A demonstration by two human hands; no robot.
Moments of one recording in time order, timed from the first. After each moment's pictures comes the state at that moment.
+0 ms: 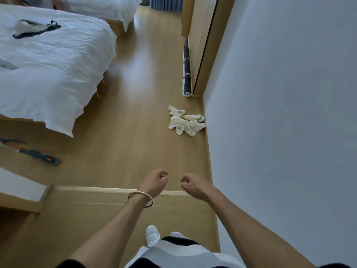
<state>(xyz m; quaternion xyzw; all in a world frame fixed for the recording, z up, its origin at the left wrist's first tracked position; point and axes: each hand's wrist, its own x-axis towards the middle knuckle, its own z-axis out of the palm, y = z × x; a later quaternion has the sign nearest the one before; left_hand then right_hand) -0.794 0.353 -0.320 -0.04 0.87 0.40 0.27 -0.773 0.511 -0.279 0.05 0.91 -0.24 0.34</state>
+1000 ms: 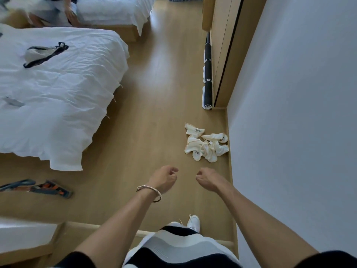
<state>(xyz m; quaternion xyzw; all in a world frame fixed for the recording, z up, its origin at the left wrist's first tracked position) -1.166 0.449 -0.298 -0.04 0.91 0.30 0.29 -1.170 0.622 -0.318 0.05 0.90 -0.24 0.37</state>
